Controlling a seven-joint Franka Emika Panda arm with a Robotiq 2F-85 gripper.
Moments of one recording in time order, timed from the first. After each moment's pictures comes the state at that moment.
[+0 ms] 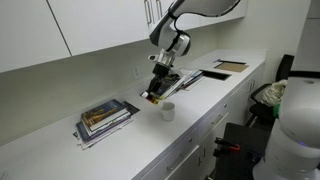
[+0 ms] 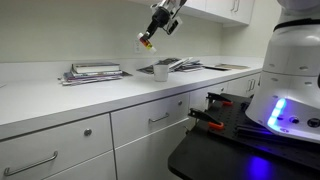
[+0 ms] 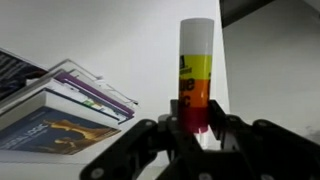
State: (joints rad) arm -0.27 0.03 -0.09 -2.24 0.86 2.08 -1.62
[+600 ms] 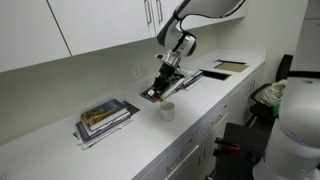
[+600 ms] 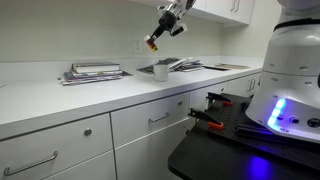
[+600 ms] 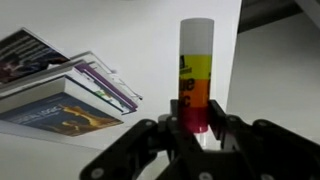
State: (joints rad) arm -0.27 0.05 -0.17 -2.25 0.90 2.07 -1.89
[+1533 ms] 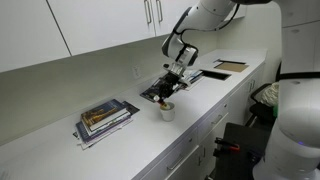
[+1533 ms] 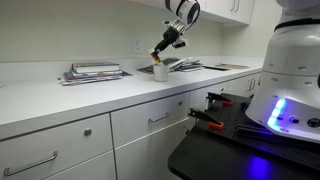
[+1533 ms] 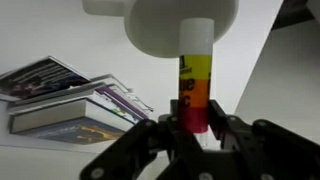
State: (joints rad) arm -0.31 0.22 -0.22 -2.19 1.01 2.07 -2.12
